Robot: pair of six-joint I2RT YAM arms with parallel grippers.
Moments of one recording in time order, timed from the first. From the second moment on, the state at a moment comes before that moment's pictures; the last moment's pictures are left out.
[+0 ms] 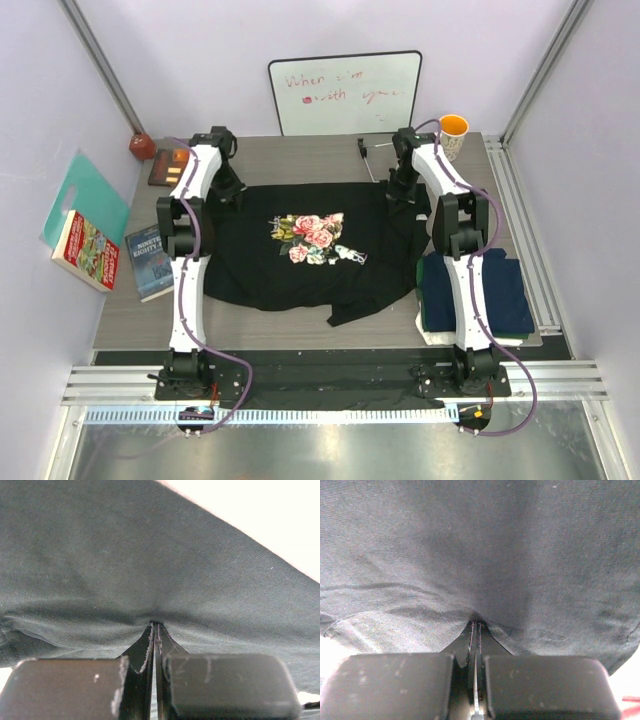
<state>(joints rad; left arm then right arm) -0.05 2.57 2.39 -1.26 -0.02 -0.60 0.18 2.52 2.30 -1.20 -0.09 0.42</state>
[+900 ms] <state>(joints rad) -0.06 2.36 2.07 -0.92 0.02 -0.67 0.15 2.08 1.93 -0.81 -0.17 0.44</state>
